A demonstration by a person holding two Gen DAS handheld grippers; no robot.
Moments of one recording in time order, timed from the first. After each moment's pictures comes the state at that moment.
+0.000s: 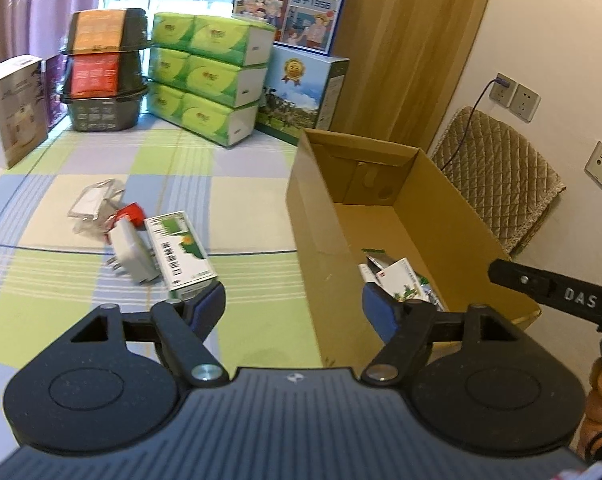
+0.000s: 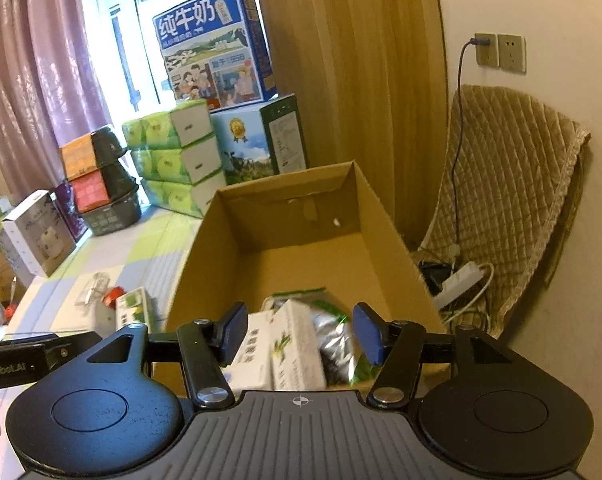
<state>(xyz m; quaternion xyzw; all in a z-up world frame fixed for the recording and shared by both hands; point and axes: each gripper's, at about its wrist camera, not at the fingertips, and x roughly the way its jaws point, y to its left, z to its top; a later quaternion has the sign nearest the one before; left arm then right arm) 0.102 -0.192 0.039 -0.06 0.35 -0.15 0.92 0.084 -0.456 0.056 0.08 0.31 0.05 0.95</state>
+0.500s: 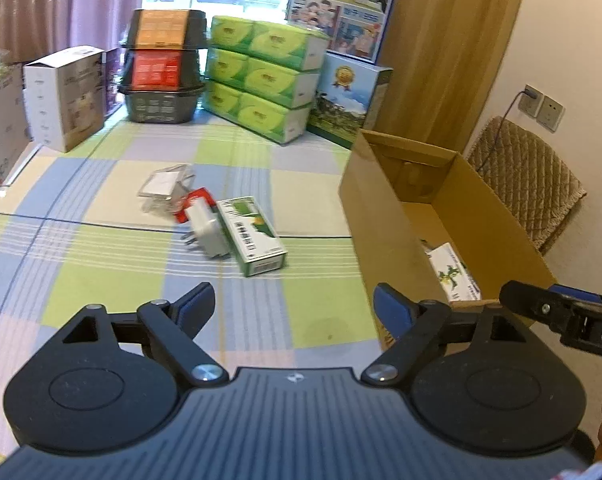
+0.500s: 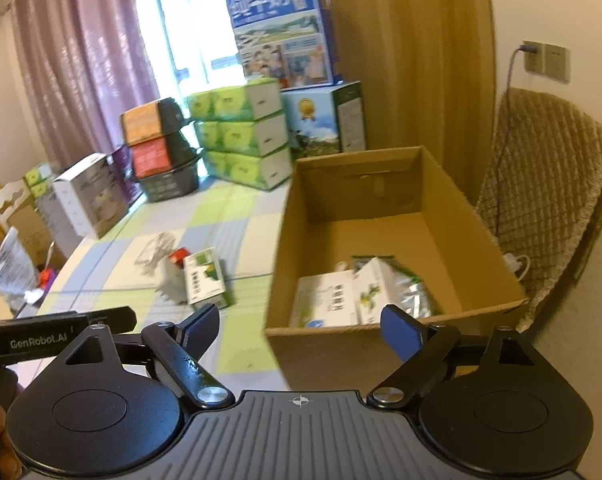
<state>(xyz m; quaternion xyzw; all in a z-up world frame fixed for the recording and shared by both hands) 0.061 -0.130 0.041 -0.06 0.35 -0.10 0.93 0.037 -0.386 0.062 0.05 0.32 0.11 0.94</state>
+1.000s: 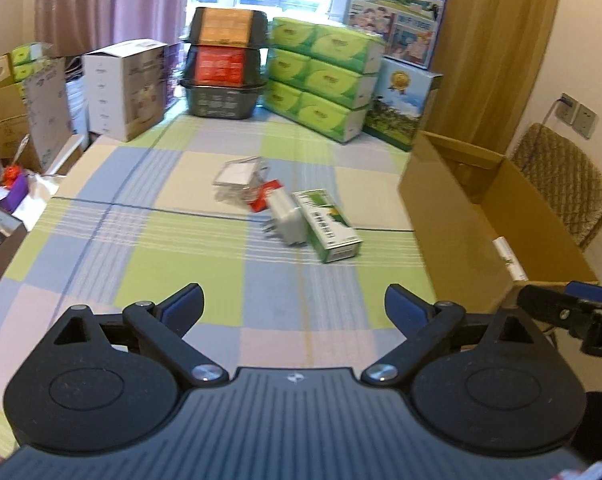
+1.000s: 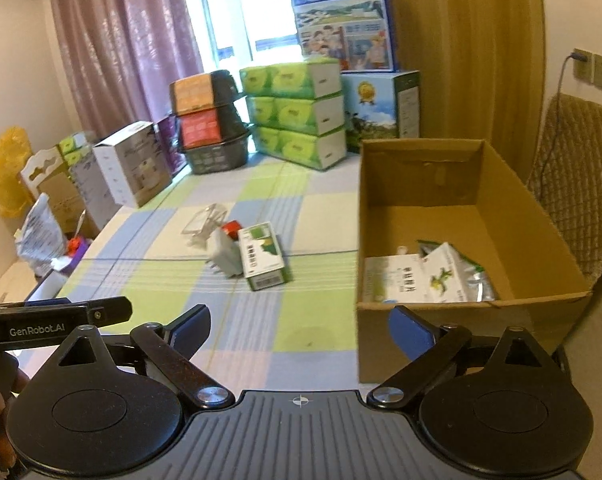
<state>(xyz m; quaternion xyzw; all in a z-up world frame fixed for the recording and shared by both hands) 0.040 -0.065 0.034 -0.06 0.35 -0.04 0.93 0.029 -0.332 0.050 0.03 0.33 0.16 0.93</state>
